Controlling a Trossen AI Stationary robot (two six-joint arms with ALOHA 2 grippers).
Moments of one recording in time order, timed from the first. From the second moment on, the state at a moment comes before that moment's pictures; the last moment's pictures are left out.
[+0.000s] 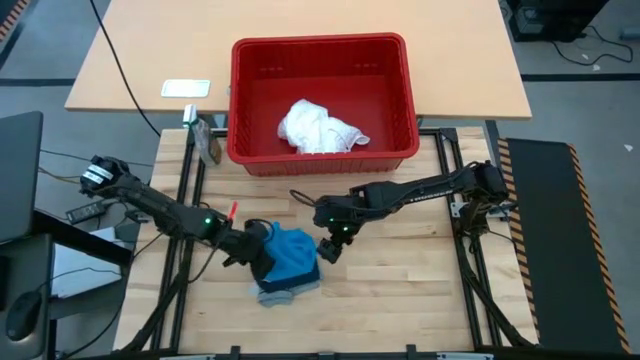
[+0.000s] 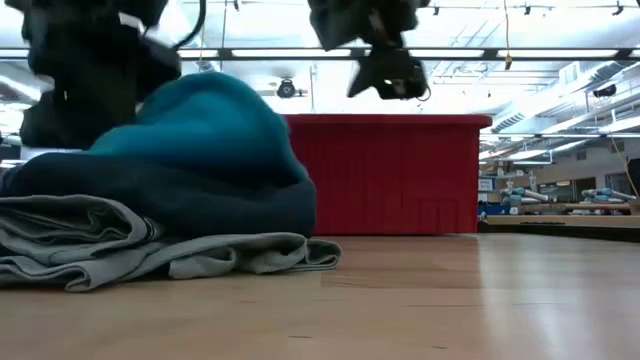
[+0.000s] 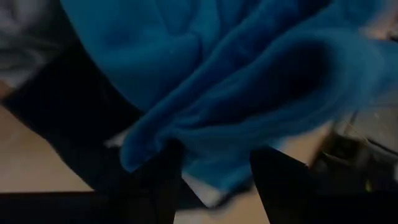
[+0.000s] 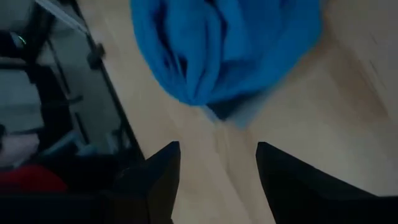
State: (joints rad) left arm -0.40 1.25 0.69 -0.37 -0.01 -1.31; right arm 0.10 1.83 1.54 -0.71 -0.35 0.83
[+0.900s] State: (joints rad) left arm -0.46 1.27 0.74 -0.63 -0.05 -1.31; right arm 0.04 1.81 1.09 0.03 -0.28 1.06
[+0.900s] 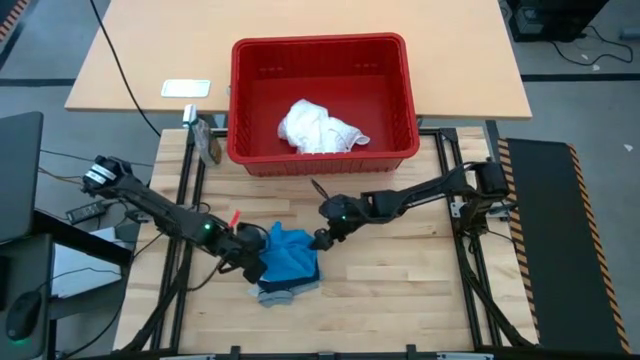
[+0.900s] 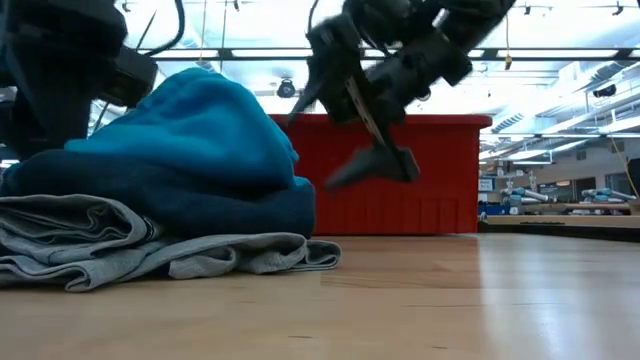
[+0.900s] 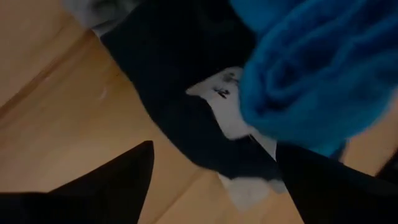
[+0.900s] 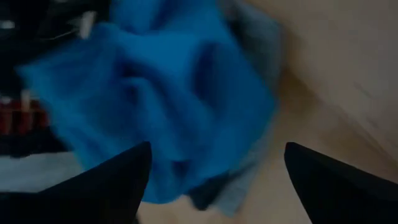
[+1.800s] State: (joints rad) left arm -0.31 1.71 0.75 0.08 0.04 -1.18; right arm 0.11 1.81 0.87 0.12 -0.15 1.20
